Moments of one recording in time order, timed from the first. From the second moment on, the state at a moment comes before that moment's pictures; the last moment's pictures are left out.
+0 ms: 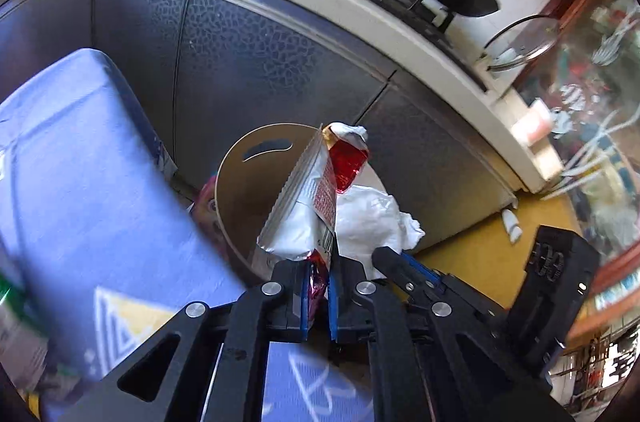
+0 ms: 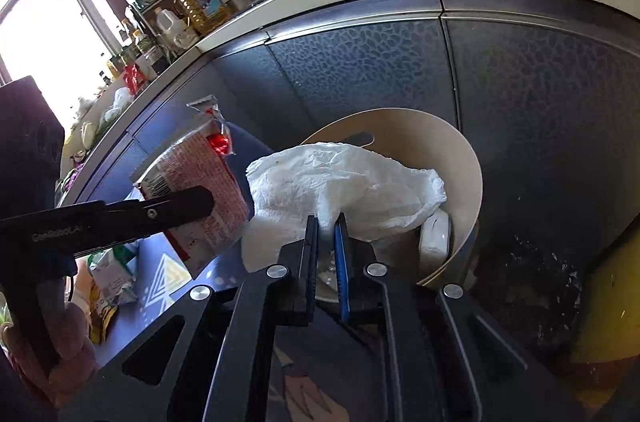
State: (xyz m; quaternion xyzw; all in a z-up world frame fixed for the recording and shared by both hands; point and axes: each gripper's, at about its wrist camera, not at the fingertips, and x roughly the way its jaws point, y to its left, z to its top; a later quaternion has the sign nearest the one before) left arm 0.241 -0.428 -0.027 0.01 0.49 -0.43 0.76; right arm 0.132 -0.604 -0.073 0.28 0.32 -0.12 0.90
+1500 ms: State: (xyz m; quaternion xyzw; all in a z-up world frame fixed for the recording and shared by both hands) left arm 0.135 -0.053 -0.034 -0.01 0.37 -0.08 0.92; right arm 0.106 -0.251 -0.040 0.15 0.34 0.09 0.92
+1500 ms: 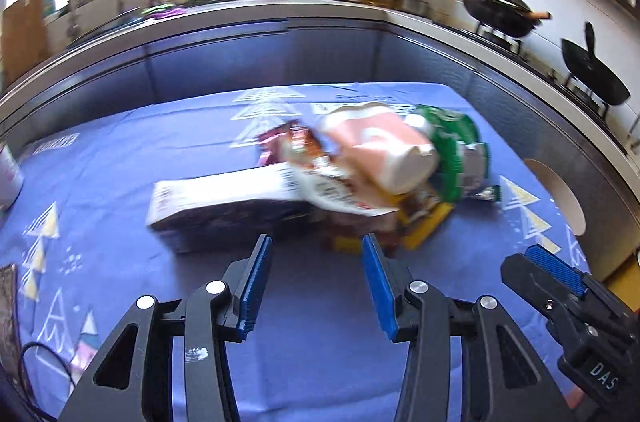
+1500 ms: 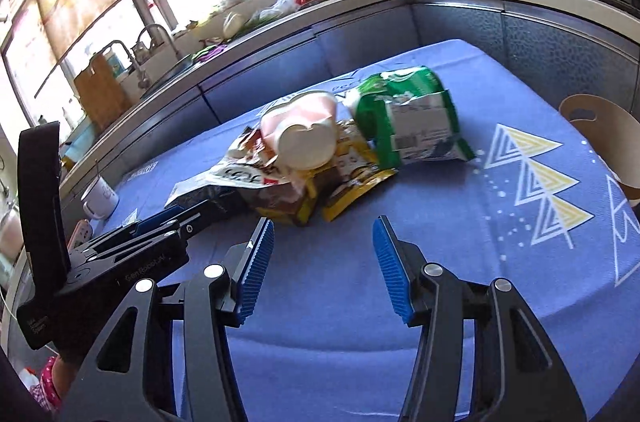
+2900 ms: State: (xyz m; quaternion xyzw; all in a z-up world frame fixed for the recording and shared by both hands) left arm 0.115 0.028 -0.076 -0.07 0.36 -0.05 0.93; right arm 0.114 -0.209 -0.075 0.12 0.40 0.09 0.91
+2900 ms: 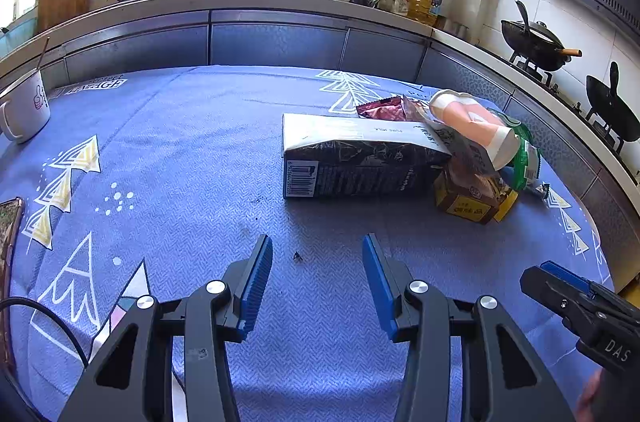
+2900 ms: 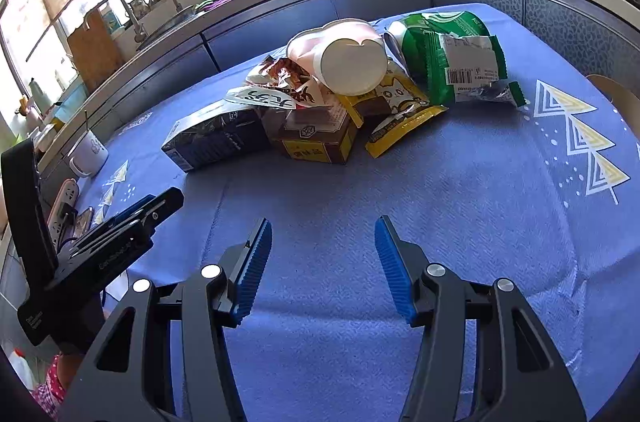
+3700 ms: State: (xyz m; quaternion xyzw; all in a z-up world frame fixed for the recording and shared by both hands) left arm 0.118 0.026 -0.079 -0.07 0.37 -0.05 0.93; right arm 0.123 -0.238 -0.073 0.14 0.38 0.05 0.91
